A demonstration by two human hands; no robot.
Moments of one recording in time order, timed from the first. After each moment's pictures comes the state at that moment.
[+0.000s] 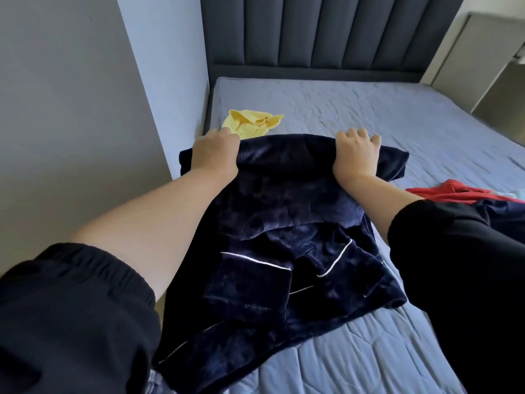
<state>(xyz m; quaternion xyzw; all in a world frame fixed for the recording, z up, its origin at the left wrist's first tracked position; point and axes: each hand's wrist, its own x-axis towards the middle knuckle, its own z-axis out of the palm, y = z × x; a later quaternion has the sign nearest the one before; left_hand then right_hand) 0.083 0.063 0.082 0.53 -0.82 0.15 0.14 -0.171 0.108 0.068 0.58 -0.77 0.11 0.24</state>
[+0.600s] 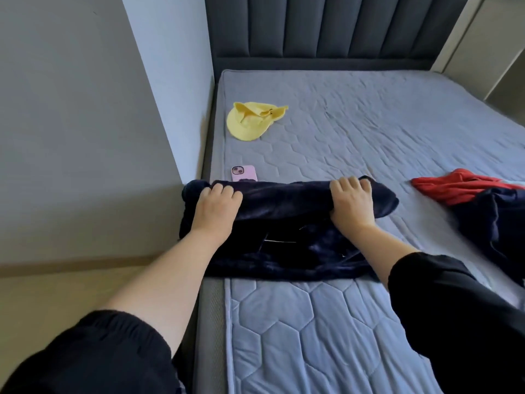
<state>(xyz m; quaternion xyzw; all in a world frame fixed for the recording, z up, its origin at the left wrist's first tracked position) 0.112 0.124 -0.017 0.47 -0.85 0.20 0.11 -0.165 0.174 -0.025 0.65 -0.71 0.11 0.25</state>
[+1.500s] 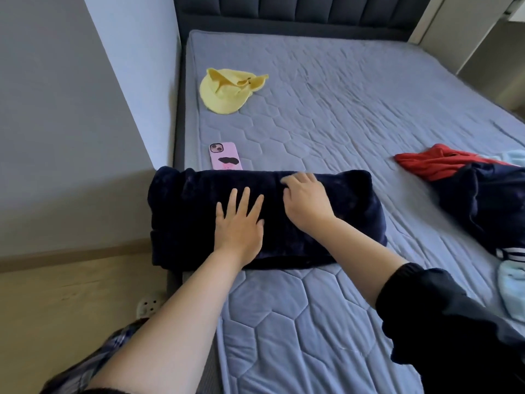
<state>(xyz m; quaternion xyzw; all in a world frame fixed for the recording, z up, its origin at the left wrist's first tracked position) 0.058 0.154 -0.092 0.51 -0.86 -0.05 0.03 -0.098 0.167 -0.044 0.65 -0.74 0.15 -0.01</state>
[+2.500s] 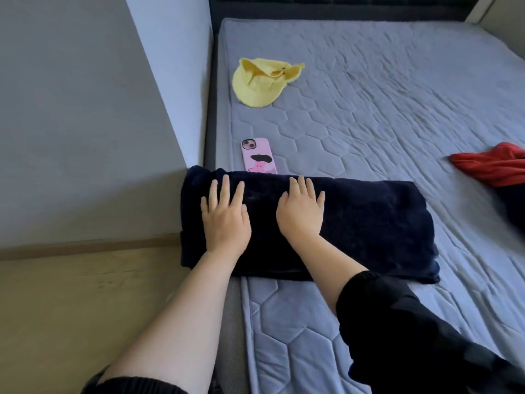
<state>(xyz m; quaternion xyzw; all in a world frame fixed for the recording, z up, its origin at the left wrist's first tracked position) 0.121 0.105 -0.110 0.60 -0.77 -0.07 0.19 -0.027 0.116 -0.105 0.55 -0.82 0.15 -0.06</state>
